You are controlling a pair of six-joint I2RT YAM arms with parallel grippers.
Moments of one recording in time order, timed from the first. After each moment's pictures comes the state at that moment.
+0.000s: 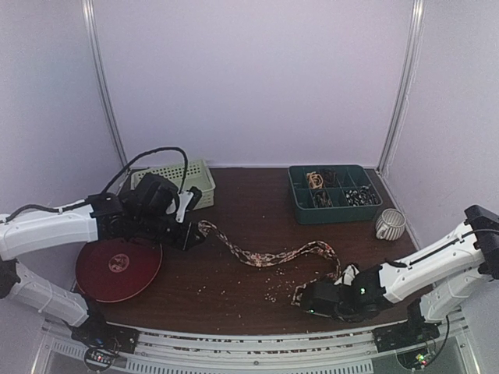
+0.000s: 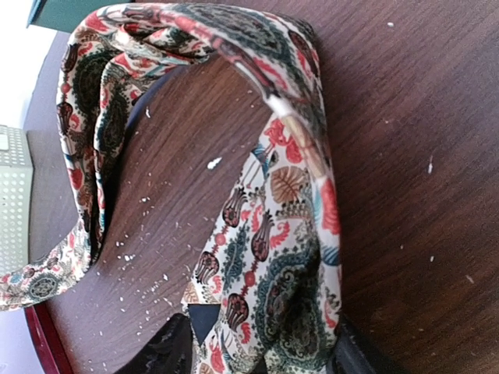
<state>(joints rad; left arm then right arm) -0.85 1.25 0.92 -0.48 0.03 -0.43 1.38 1.44 0.60 -0.42 0.64 2.08</state>
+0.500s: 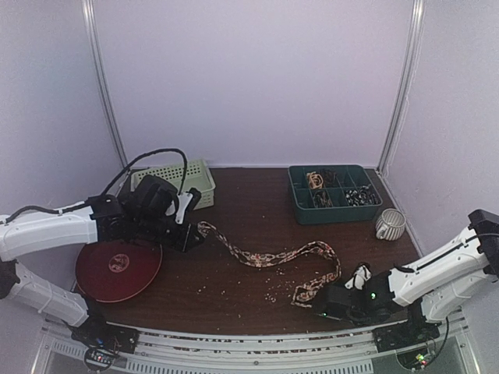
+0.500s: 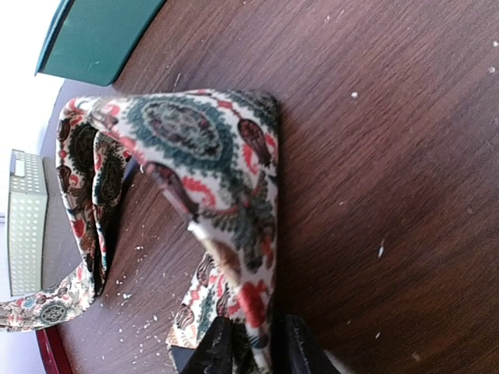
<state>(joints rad) -0.85 1.24 0.90 -0.47 0.02 -0.43 1.36 1.38 0.46 -0.31 0.76 2.06</state>
